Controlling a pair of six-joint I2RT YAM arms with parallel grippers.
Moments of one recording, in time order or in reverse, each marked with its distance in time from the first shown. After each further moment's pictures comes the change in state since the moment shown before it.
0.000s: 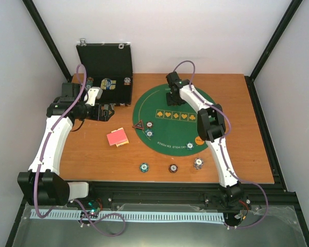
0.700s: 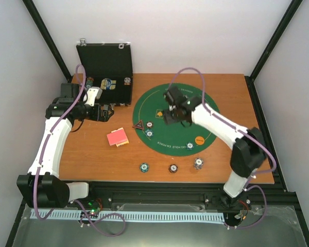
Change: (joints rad) left arm 0.000 -0.014 0.000 -0.003 -0.003 0.011; right arm 0.204 -0.777 -0.739 0.077 0.057 0.043
